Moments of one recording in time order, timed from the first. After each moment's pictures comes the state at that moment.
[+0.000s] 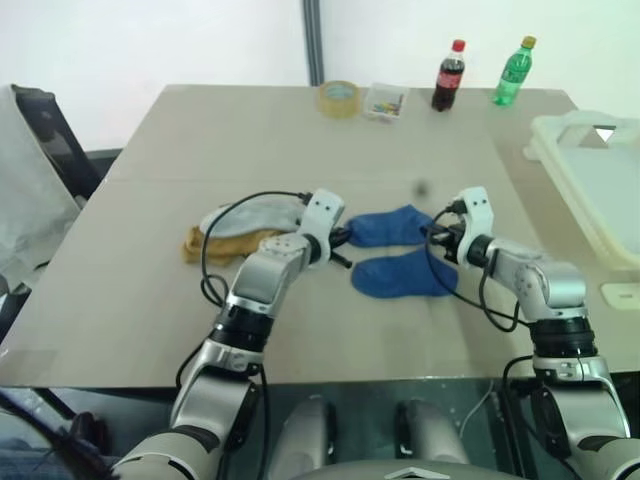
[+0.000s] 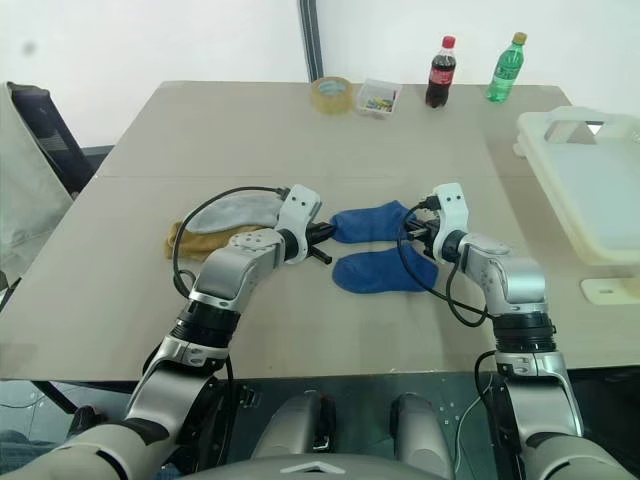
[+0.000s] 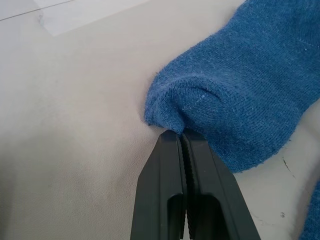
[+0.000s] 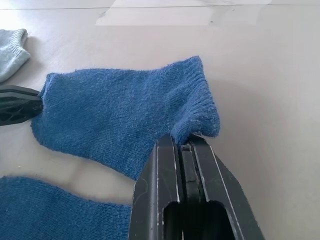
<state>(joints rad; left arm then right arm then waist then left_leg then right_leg) -0.63 0.23 -0.17 0.16 -0.12 0.79 -0.42 -0.54 -0.33 -0.05 0.09 0.38 0.84 0.45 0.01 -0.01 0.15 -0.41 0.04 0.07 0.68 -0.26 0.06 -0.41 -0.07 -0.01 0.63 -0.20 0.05</state>
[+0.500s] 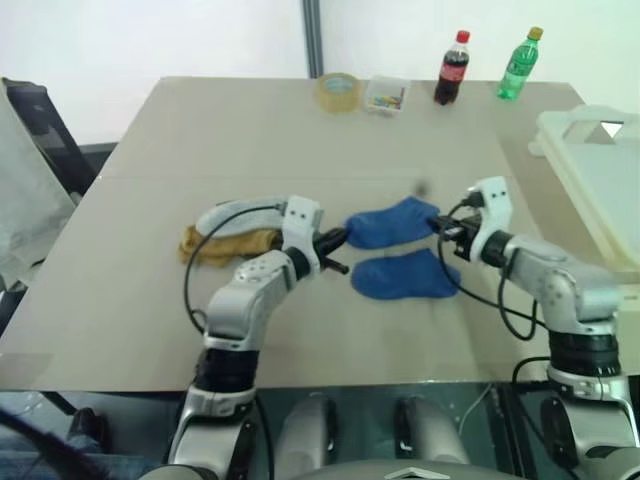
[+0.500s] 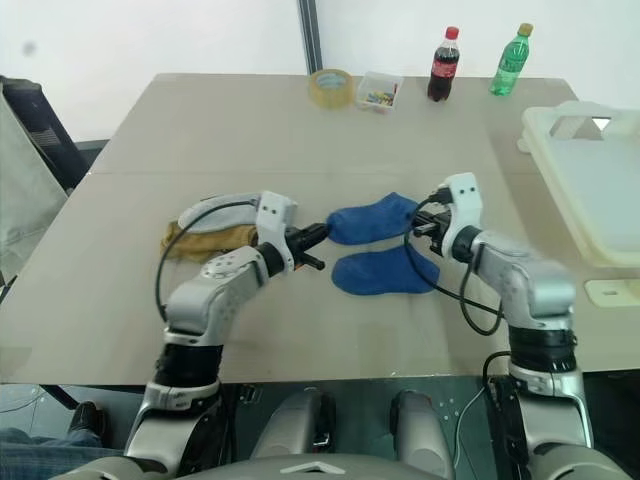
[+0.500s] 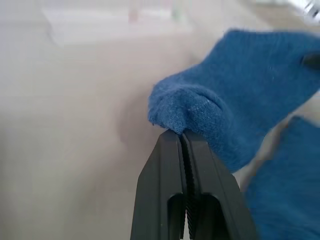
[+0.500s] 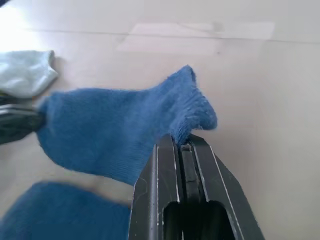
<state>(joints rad) -0.39 0.20 0.02 -0.23 -0.32 0.83 -0.43 -0.45 -0.37 -0.17 -0.26 0.51 1.05 0.41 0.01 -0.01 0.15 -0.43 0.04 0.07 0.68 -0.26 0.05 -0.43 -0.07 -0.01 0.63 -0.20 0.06</state>
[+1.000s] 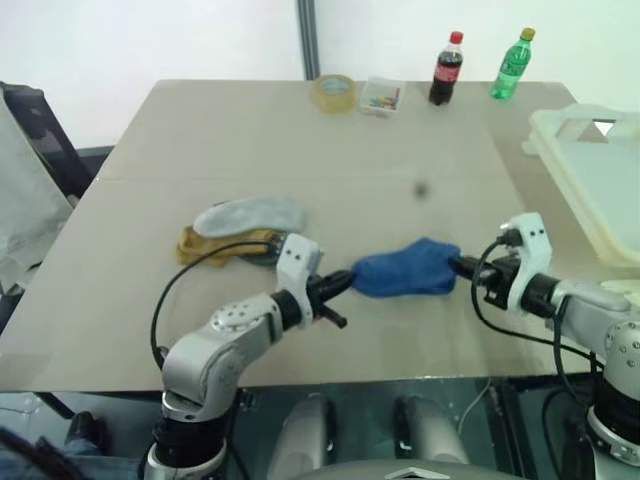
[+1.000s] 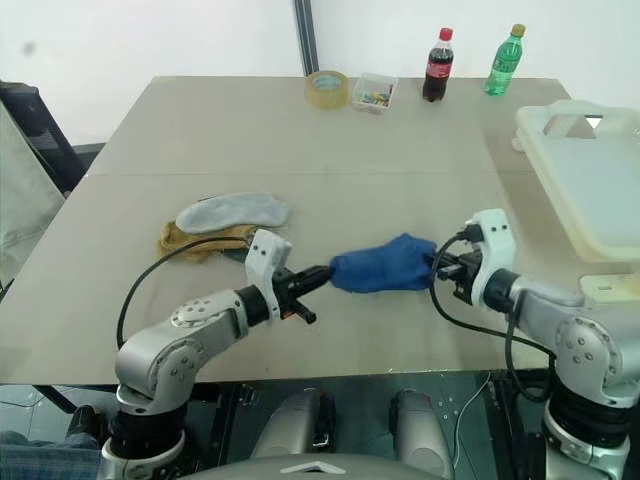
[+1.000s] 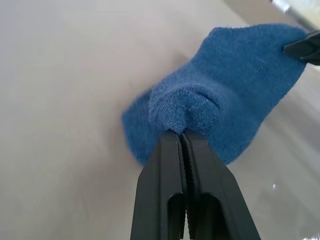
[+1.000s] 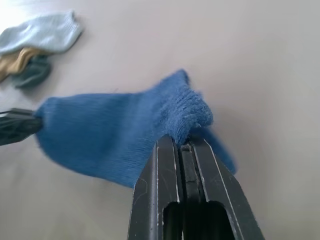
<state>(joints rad) -0.16 0.28 -0.02 -0.58 -0.50 1.07 -0.39 -0.25 -0.38 -0.38 -0.64 0.77 1.48 0.32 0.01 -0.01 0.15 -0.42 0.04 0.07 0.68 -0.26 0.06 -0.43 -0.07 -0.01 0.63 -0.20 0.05</state>
